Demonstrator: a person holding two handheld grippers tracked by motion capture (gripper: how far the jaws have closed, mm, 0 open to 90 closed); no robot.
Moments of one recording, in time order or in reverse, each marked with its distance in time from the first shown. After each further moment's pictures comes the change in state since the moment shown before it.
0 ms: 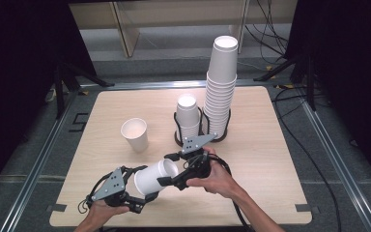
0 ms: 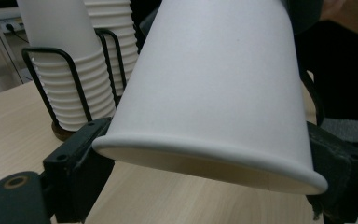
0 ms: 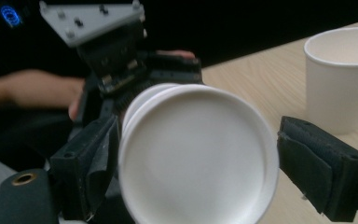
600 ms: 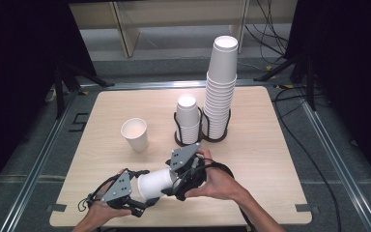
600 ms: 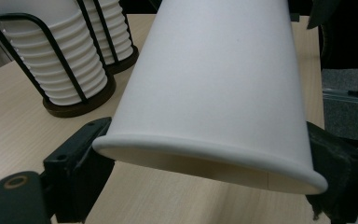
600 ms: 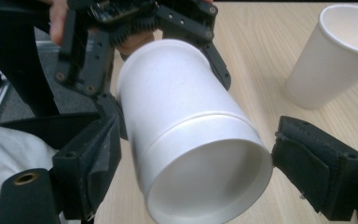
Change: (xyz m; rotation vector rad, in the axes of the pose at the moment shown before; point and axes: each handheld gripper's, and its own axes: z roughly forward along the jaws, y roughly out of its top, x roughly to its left) left arm -0.004 -0.004 0.004 0.137 -0.018 0.066; right arm 0.027 0.012 0.008 0.325 -0.120 -0.265
